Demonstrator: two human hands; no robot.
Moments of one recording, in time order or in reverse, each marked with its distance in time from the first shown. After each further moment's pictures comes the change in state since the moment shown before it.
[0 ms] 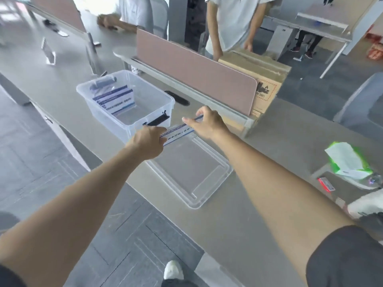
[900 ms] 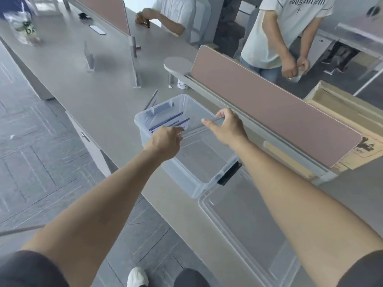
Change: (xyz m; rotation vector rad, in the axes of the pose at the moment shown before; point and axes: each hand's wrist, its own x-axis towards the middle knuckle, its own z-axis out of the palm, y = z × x) left_hand 0.198 -0.268 -0.075 -0.162 0.080 -0.039; right_hand 0.243 -0.204 0.147 0.021 0.061 -0.026
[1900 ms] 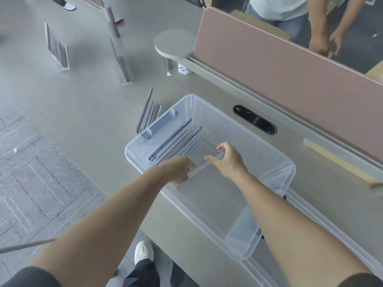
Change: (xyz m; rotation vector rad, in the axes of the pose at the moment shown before) left_hand 0.160 -0.080 0.093 0.151 -0.832 -0.021; right_hand 0.134 0.100 0.152 0.115 -0.241 0.309
